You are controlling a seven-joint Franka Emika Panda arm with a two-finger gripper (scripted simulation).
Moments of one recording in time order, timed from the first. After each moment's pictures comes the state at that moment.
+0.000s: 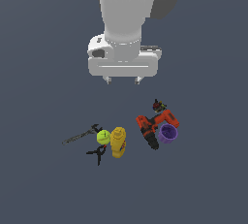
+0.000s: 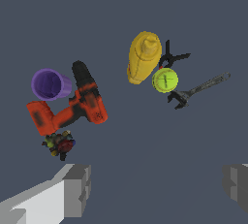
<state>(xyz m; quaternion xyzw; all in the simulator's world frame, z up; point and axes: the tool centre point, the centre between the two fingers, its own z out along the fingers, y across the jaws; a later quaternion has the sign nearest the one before) -0.012 -0.002 0.311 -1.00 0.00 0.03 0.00</state>
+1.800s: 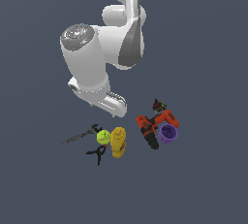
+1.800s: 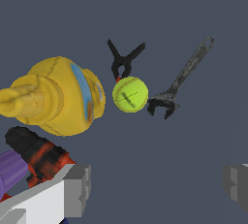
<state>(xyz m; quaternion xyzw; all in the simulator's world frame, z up) 0.029 -0.081 0.204 -0.97 0.25 0.03 0.01</state>
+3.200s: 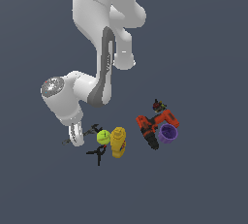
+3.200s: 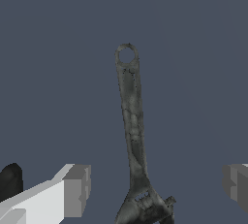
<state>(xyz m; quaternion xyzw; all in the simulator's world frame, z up) 0.041 -0.208 0.058 -0.82 0.58 0.00 0.00</state>
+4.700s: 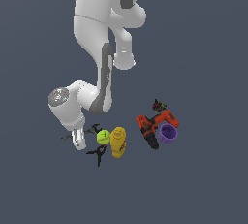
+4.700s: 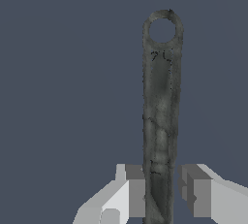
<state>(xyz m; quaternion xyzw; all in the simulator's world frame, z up) 0.040 -0.212 0.010 -0.81 0.58 0.00 0.00</state>
